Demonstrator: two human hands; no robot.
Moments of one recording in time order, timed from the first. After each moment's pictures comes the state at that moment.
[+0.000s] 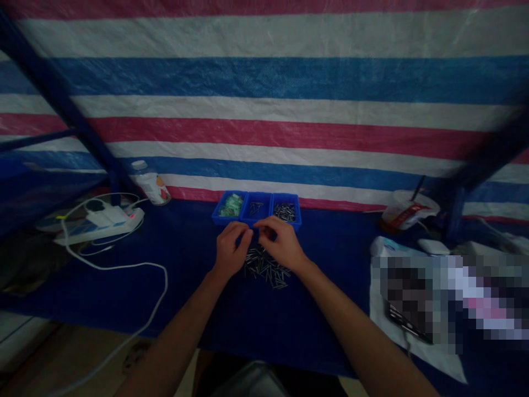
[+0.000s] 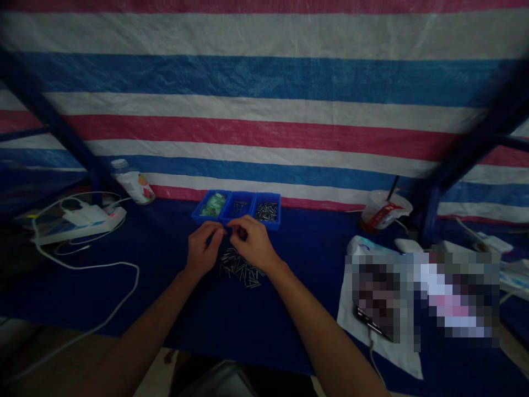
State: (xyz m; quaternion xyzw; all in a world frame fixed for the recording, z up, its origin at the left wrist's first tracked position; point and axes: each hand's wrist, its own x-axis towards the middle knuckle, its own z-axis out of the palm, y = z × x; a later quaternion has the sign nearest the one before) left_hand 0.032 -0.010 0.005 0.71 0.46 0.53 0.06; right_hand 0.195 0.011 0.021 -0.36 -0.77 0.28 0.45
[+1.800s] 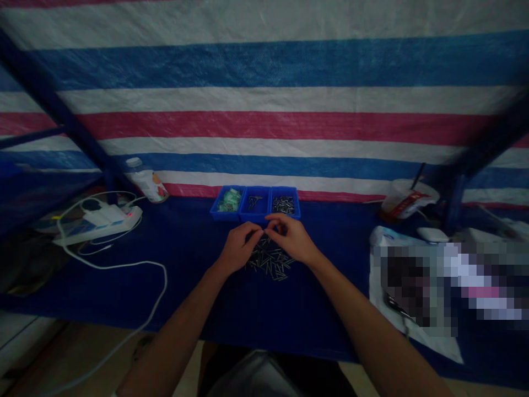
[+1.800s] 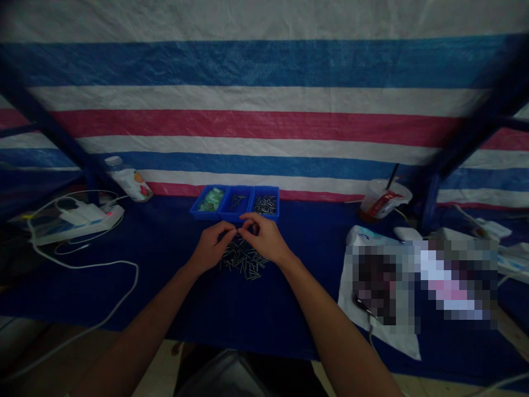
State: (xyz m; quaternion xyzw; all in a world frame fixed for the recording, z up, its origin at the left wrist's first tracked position) left_hand 0.038 -0.008 0.001 0.77 0.45 0.41 0.20; right_hand 0.222 0.012 0.006 -0.39 -0.74 0.36 0.42
